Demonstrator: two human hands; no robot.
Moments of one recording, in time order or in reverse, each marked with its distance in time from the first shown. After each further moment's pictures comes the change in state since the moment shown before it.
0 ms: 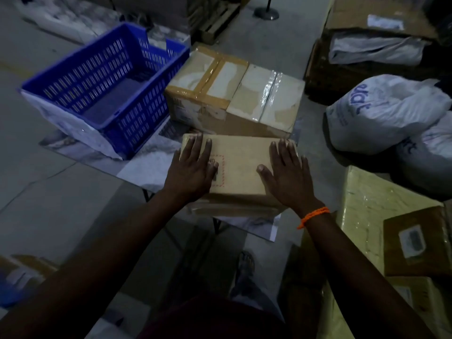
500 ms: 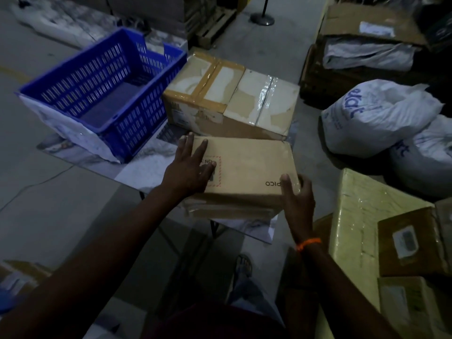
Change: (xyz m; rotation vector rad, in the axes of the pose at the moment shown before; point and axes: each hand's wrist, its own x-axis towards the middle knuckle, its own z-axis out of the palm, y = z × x) left_hand 0.010 0.002 -0.017 -0.188 -0.018 -0.111; right_hand -0.058 -0.008 0.003 0.924 0.327 0.549
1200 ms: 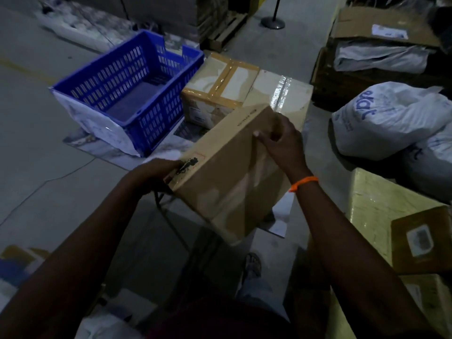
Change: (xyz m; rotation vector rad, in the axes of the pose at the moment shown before) left_hand -0.053 -0.066 -0.069 -0.808 -0.217 -0.684; right_hand 0.055 -0.104 0.060 -0.123 -0.261 -0.386
